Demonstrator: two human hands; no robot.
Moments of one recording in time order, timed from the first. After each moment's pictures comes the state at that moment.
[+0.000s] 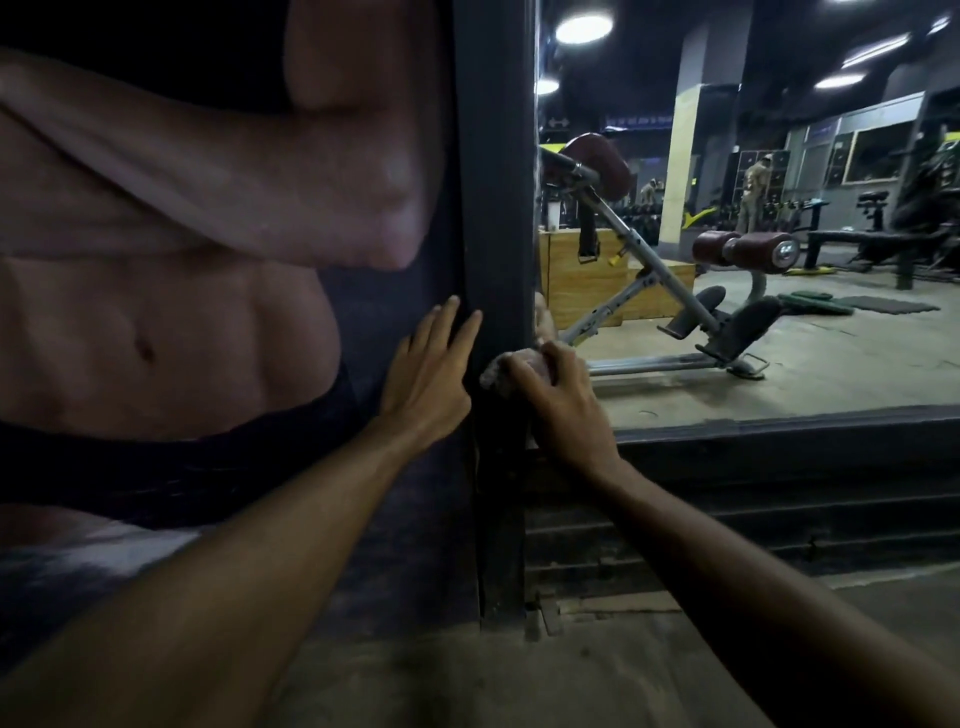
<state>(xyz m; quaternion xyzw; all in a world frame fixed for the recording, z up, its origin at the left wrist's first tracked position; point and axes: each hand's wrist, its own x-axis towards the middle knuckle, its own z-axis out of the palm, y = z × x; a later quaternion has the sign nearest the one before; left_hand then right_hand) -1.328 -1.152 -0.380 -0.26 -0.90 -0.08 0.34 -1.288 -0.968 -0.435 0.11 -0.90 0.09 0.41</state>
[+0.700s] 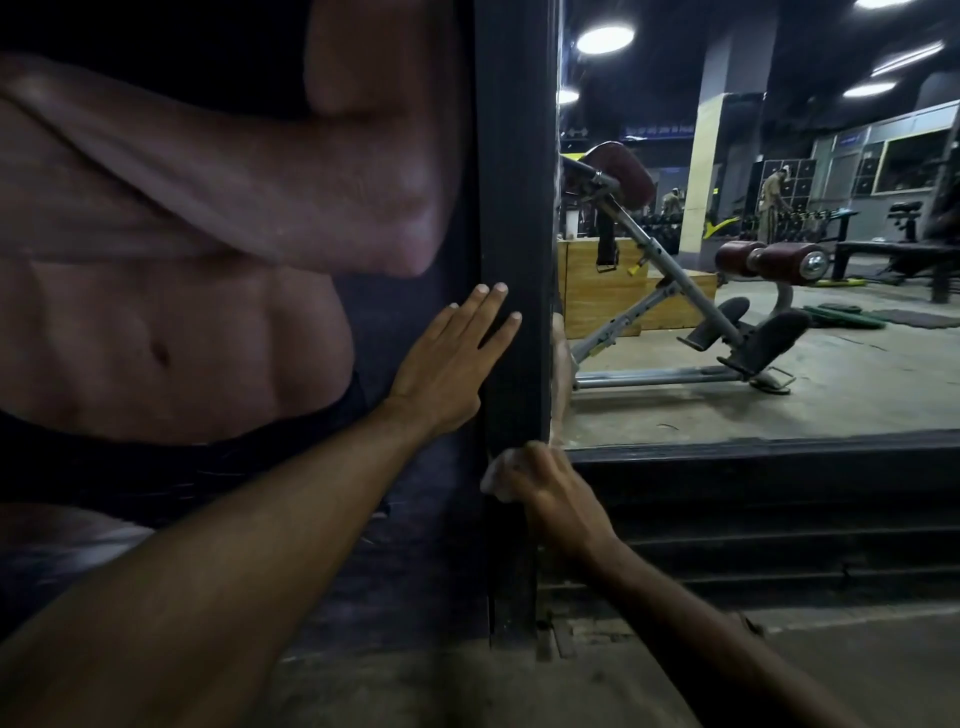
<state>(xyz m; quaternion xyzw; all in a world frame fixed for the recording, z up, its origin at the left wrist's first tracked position) -1.336 -1.151 -0.360 -0.31 -0.86 0.13 0.38 -1.303 -0.975 -0.518 0.24 -0.90 0.02 0.37</state>
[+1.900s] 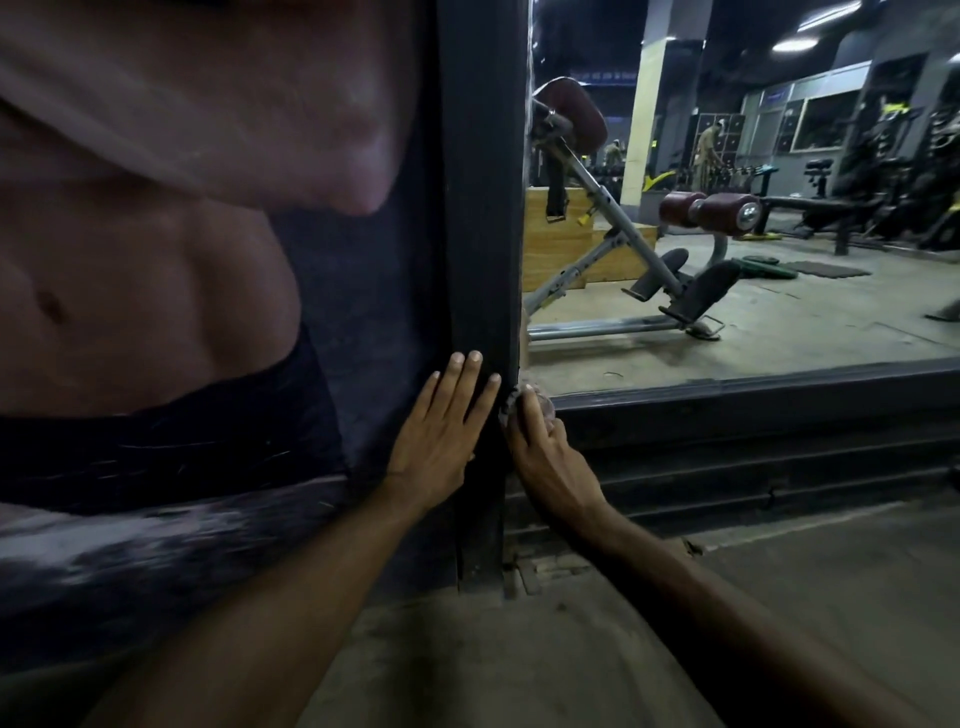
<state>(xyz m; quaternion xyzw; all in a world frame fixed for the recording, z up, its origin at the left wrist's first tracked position) -1.350 -1.137 -0.509 -0.31 -0.87 0.12 0.36 -1.284 -0.972 -0.535 0.05 -0.93 -0.08 0.35</state>
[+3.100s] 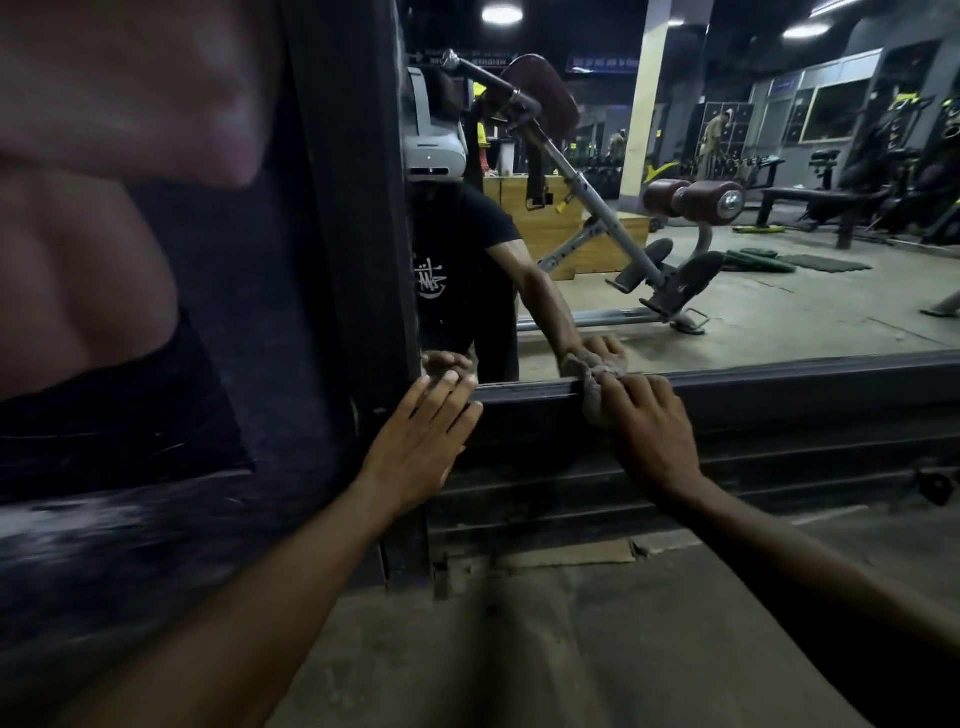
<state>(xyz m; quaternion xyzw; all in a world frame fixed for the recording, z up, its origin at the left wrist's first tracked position) -1.348 -1.047 -0.536 -0.38 -0.80 0.14 0.44 -1.265 -0.743 -0.536 -0.01 -0.91 -0.06 0.42</state>
